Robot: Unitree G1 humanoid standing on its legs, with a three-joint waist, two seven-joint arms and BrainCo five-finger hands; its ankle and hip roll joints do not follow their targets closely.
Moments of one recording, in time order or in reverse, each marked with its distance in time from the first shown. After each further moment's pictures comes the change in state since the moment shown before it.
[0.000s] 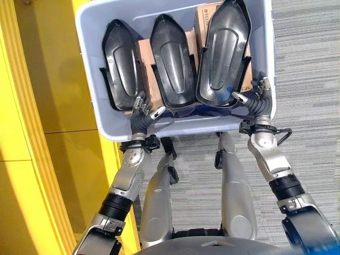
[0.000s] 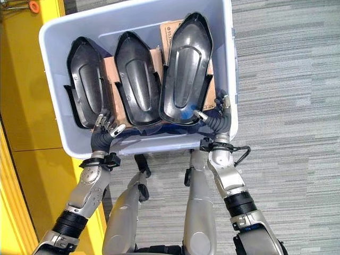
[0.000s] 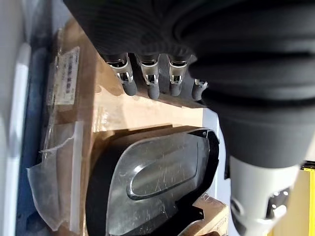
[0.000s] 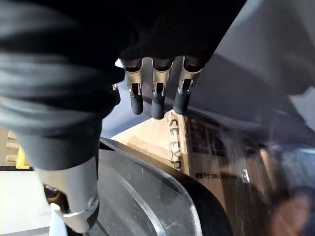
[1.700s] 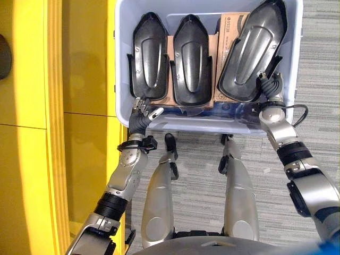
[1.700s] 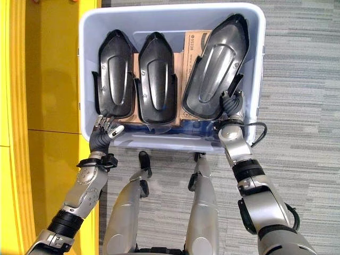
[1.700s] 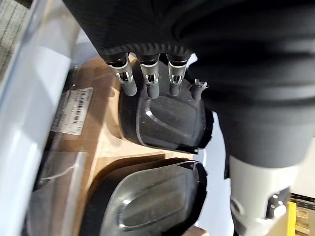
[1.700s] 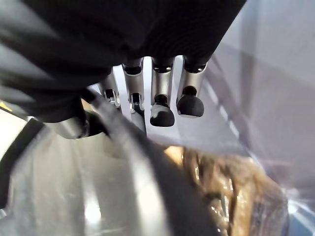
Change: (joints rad) left arm 0.001 0.055 -0.019 0.019 -0.063 -0.015 -0.035; right arm -0.237 -0.128 -0.012 0.302 -0.097 0.194 0.004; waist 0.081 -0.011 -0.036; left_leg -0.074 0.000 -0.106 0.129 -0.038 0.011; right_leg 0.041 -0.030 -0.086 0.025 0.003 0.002
